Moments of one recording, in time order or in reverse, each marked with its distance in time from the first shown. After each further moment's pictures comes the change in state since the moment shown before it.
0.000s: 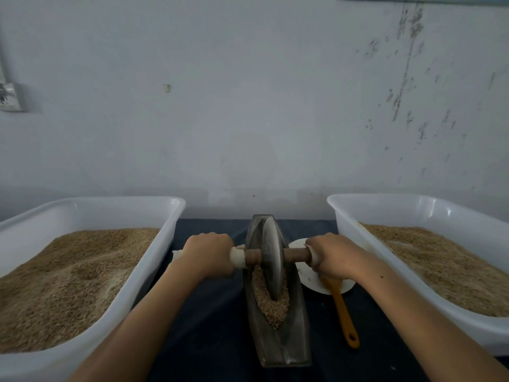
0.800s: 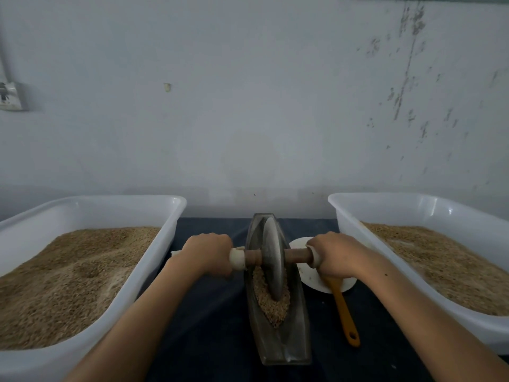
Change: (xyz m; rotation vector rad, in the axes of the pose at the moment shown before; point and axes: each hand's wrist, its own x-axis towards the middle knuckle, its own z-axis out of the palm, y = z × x) left_hand 0.000 0.000 -0.002 0.015 -0.056 -0.012; right_hand -0.003 -0.001 -0.005 -0.052 -0.032 -0.002
